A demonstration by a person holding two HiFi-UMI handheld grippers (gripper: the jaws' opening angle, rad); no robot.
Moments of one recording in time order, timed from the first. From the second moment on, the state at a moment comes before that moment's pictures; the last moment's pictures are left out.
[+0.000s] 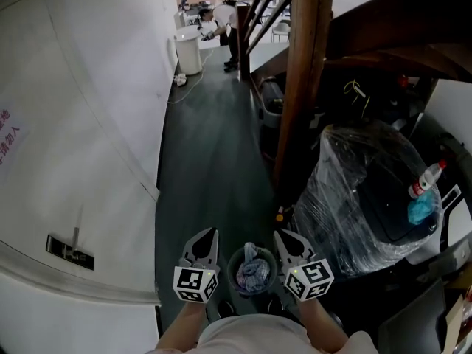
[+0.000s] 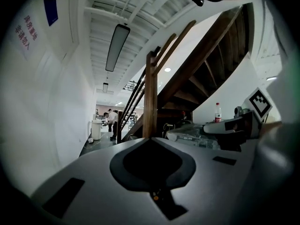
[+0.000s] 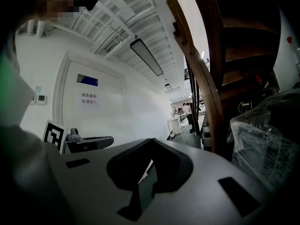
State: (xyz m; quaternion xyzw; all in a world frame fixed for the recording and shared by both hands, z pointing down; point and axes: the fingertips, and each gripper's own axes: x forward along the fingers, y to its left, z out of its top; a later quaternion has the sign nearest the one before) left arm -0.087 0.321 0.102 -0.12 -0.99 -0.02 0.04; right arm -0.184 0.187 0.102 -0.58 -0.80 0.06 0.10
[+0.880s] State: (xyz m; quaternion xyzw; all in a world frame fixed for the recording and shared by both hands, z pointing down) left arm -0.068 0.347 0.075 -0.15 -0.99 -0.01 0.01; right arm -0.178 0.214 0.079 -0.60 -0.79 0.06 0.09
